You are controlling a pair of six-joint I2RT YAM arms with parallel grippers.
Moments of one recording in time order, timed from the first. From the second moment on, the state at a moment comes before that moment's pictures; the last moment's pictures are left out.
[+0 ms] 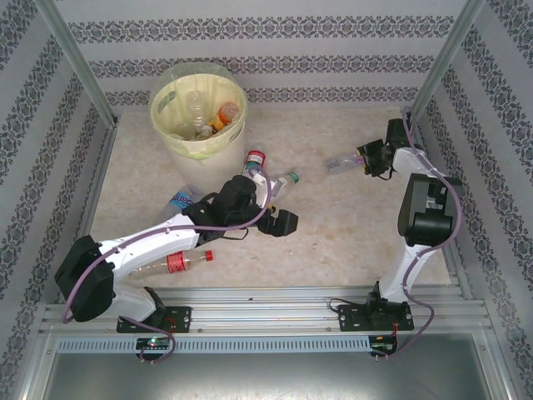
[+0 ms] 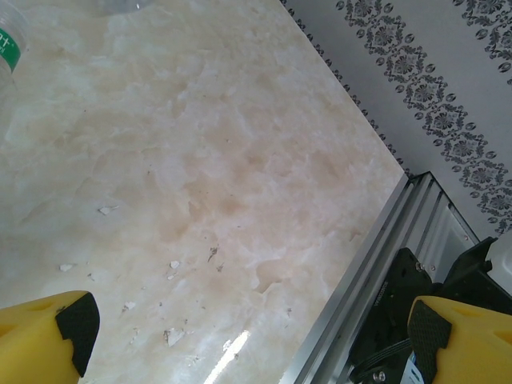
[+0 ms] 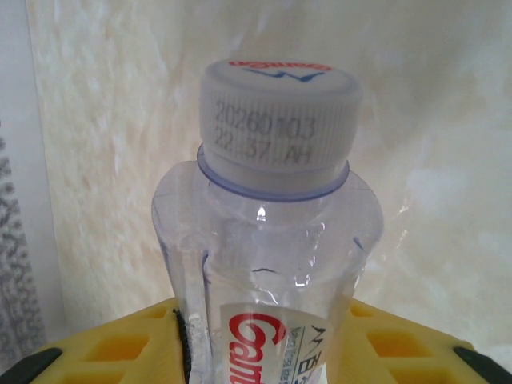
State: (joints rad) left arm -0.82 1.40 0.98 -0.13 0.30 -0.49; right arm -0.18 1.91 1.36 -0.43 -0.36 1.09
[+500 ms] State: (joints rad) left arm -0.81 1.53 1.07 -0.14 0.39 -0.45; right arm -0.07 1.56 1.25 -0.57 -0.44 0.78
